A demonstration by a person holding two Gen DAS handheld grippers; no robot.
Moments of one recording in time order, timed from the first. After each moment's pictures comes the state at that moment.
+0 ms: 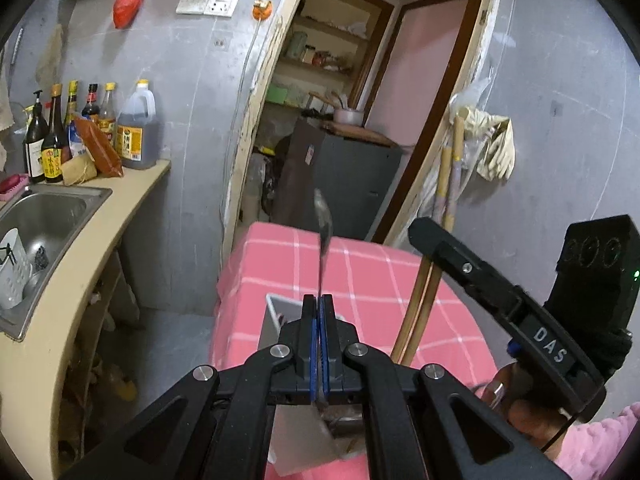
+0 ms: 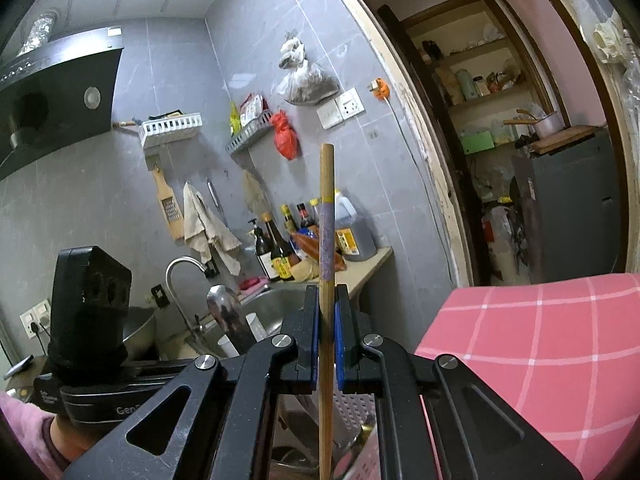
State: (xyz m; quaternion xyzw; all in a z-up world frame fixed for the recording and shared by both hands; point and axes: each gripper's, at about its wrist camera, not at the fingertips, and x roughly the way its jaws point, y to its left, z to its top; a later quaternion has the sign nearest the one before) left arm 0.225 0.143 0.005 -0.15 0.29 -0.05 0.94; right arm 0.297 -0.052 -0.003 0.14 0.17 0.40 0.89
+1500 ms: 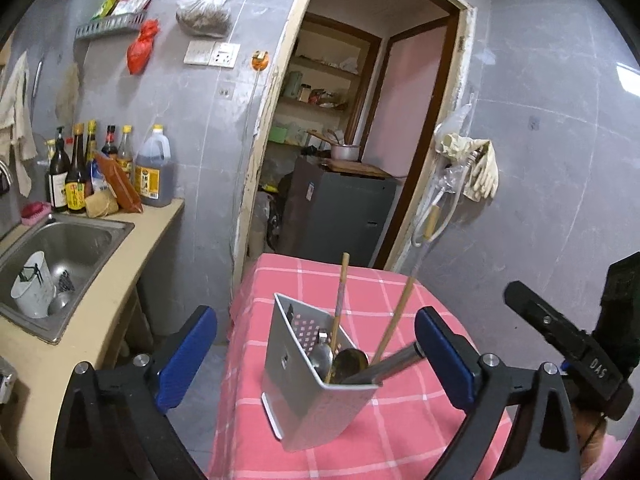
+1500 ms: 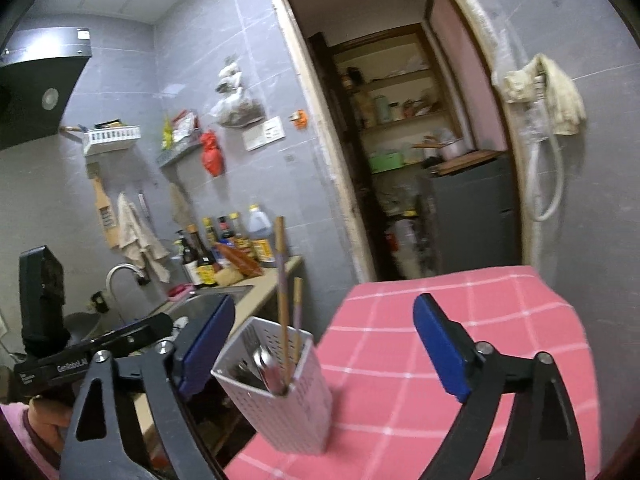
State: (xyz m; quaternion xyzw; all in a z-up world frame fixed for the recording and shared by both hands) left arm 0.143 0.143 0.033 -0.13 0.22 -0.04 0.97; right arm 0.178 -0.124 0.029 0.11 0.16 0.21 0.96
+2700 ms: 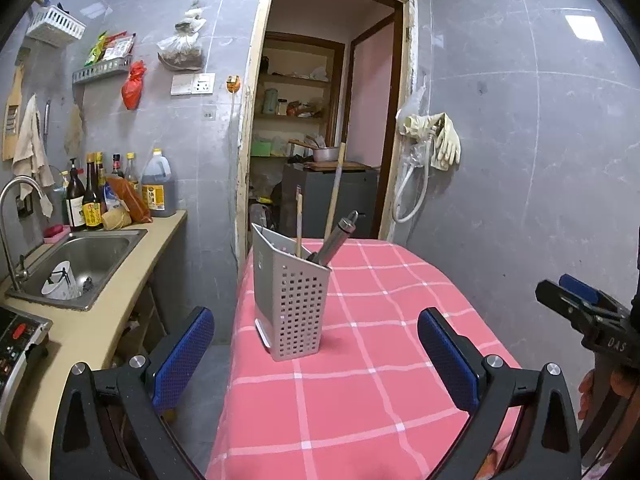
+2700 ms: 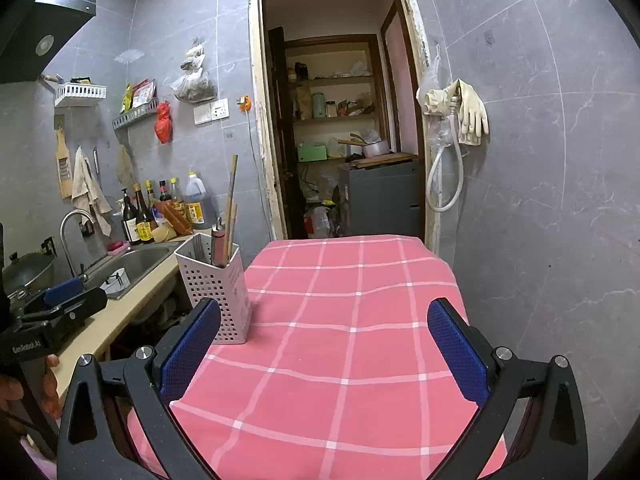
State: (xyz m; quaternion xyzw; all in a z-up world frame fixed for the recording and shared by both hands) left arm 0.004 0.081 0.002 -0.06 0.19 -0.04 0.98; right arm 0.005 -0.191 0.018 0.04 0.18 0.08 0.98
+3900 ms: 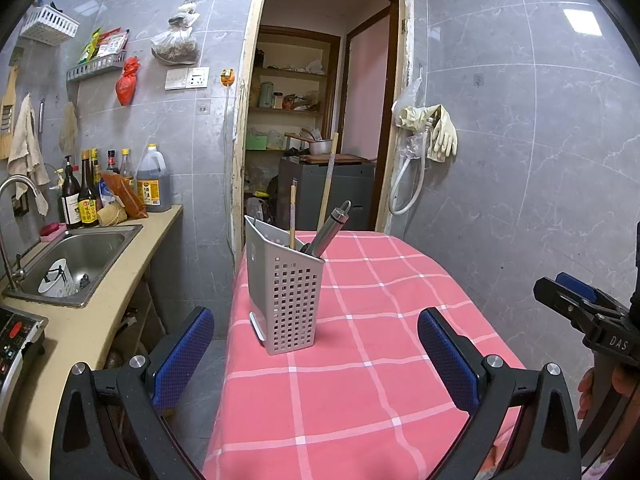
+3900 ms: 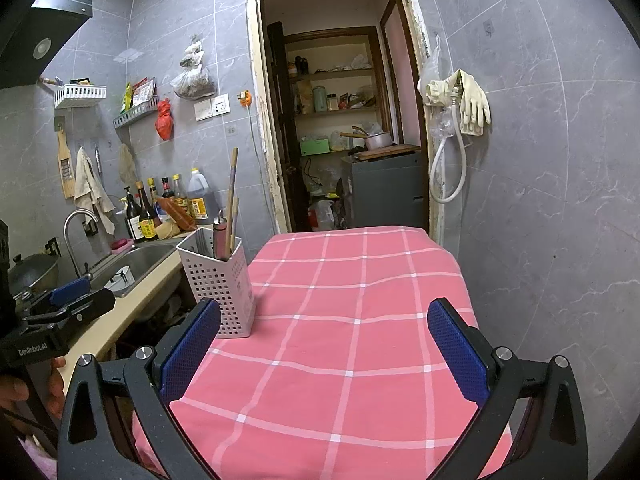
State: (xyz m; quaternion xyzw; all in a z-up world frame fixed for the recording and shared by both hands) left arm 0.007 0.073 -0.002 -0.05 0.20 -0.05 0.98; right arm 0.009 -0.188 0.015 0.04 0.20 0.09 0.98
